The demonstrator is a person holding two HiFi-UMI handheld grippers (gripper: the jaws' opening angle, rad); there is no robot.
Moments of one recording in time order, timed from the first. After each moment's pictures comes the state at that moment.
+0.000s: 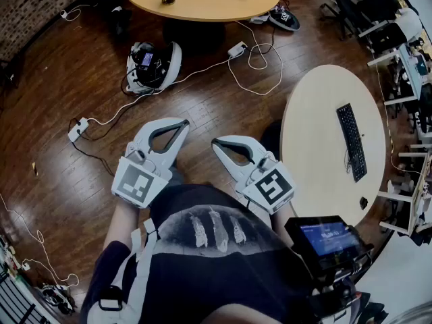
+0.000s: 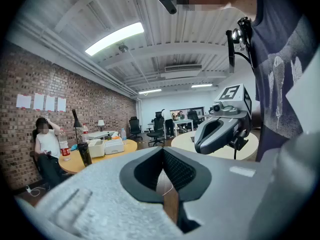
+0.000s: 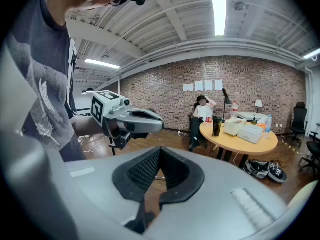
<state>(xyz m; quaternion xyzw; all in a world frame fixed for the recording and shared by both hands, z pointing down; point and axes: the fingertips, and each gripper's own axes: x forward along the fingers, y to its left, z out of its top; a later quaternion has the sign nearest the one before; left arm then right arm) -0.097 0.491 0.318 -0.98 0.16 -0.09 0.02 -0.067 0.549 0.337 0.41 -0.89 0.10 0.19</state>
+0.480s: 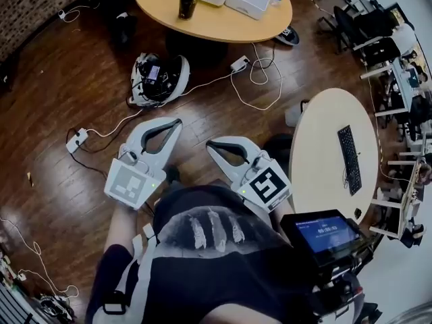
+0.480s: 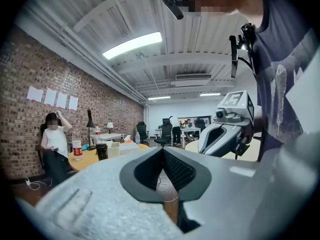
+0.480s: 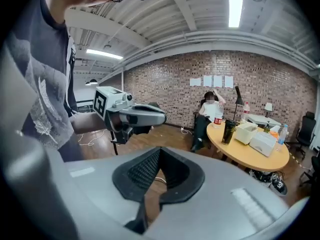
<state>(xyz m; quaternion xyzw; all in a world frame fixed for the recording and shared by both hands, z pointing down) -0.185 0.373 0.307 -0.98 0.19 -0.04 0.00 -0.150 0.439 0.343 0.38 -0.89 0.09 0.23</state>
